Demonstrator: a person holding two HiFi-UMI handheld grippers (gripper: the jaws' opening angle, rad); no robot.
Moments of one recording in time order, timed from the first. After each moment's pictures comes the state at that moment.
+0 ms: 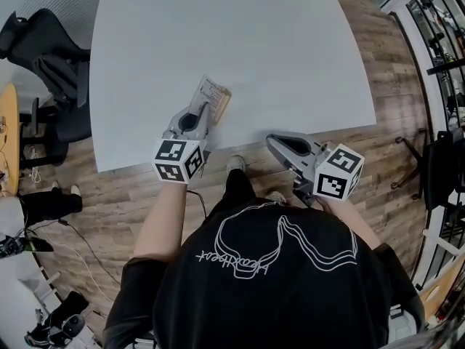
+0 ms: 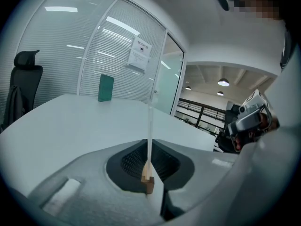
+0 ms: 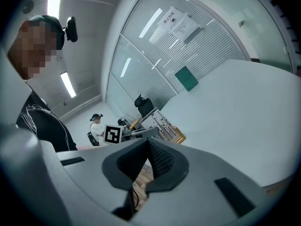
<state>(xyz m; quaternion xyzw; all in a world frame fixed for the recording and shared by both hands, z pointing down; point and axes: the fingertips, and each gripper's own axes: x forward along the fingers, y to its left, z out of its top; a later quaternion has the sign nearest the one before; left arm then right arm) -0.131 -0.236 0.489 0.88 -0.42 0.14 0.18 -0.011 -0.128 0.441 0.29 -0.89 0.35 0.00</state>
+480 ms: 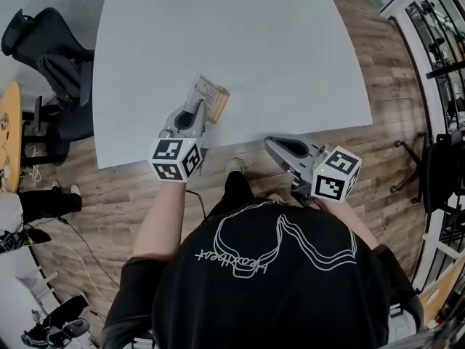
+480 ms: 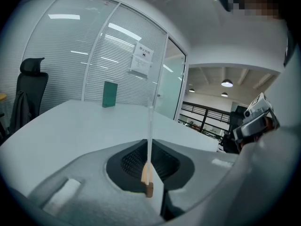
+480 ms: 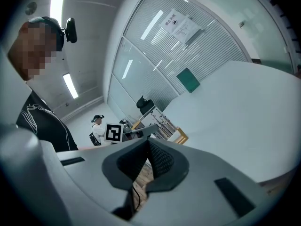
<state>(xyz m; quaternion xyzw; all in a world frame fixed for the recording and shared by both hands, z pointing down) -0.137 -0.234 0.467 0.87 -0.45 0.13 0.16 -0.010 -0.115 0.431 0.29 -0.89 0.35 -0.01</state>
